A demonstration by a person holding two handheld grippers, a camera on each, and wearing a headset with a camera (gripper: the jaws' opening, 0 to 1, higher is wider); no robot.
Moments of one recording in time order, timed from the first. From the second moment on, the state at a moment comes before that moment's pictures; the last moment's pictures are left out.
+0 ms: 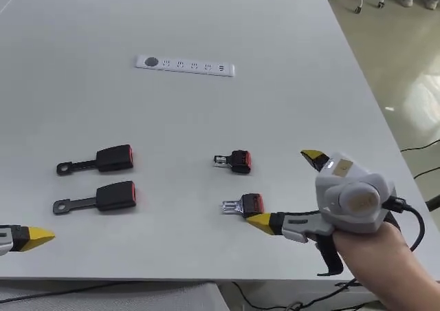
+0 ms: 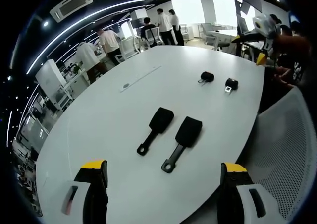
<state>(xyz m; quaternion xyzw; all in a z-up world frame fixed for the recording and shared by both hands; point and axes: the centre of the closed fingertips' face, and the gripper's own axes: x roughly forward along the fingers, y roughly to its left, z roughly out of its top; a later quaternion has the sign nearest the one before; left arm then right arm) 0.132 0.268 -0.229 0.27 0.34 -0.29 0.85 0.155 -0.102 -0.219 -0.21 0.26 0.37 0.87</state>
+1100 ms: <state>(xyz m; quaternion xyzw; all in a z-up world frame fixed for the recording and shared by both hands) 0.130 0.272 -0.235 0.27 0.35 -0.32 0.84 0.149 -0.098 -0.220 -0.24 0.25 0.41 0.84</state>
